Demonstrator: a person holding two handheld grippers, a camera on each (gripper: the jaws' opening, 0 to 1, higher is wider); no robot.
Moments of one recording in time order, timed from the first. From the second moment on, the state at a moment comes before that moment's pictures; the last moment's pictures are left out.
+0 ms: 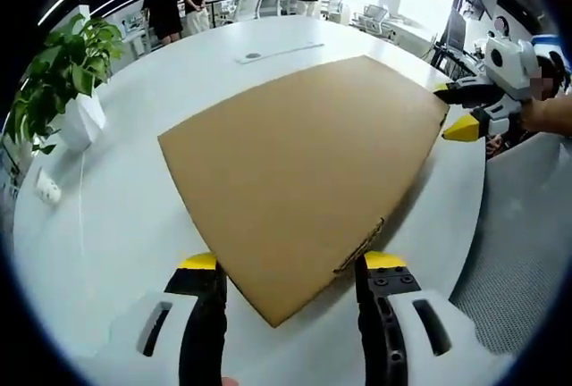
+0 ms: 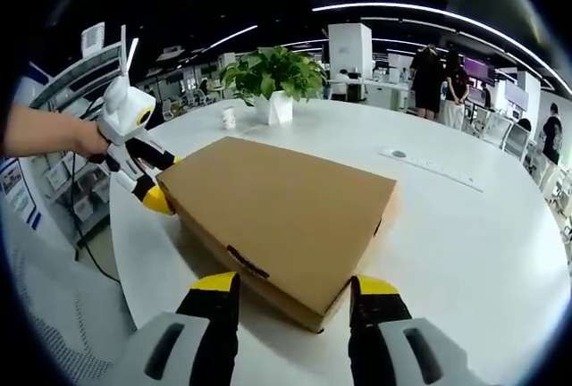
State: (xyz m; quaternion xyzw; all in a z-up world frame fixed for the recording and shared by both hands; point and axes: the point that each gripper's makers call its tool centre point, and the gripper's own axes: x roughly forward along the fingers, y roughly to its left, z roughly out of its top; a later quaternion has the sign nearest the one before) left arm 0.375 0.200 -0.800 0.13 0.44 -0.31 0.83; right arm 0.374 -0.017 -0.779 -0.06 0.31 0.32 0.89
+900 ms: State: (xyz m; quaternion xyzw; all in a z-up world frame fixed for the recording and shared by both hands) left arm 0.364 0.208 -0.798 0.09 0.42 -0.29 0.85; right arm 0.372 -0.020 -0.780 -0.07 0.29 0.33 0.90
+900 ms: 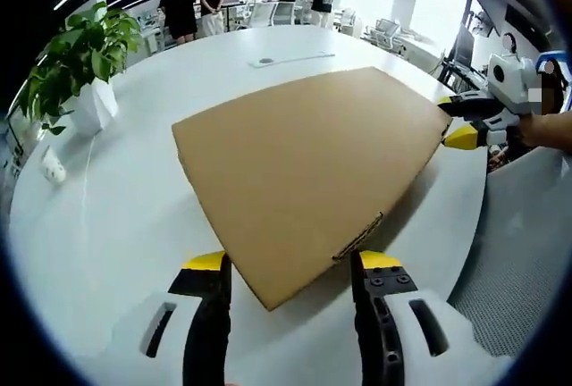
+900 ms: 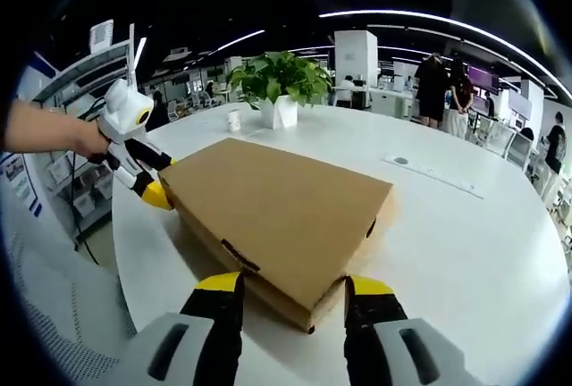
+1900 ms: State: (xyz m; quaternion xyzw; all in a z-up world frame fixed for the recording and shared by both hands) left arm 0.358 0.216 -0.785 0.09 0.38 -0.25 0.89; right arm 0.371 -0.020 -0.782 -0.05 0.30 0.33 0.89
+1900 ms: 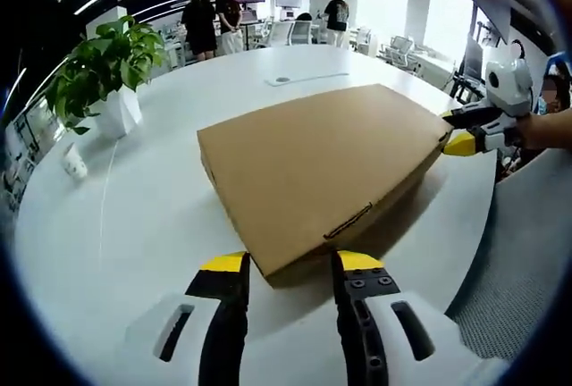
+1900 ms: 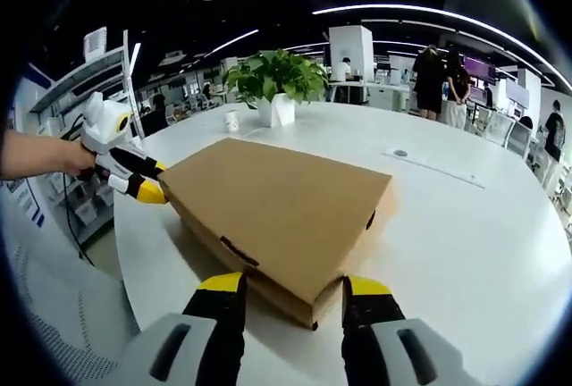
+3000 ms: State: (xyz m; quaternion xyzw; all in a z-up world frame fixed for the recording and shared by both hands) left arm 0.355 0.214 -0.762 0.08 0.36 -0.26 0.89; right arm 0.367 -0.018 -0.756 -0.04 0.30 0.33 0.89
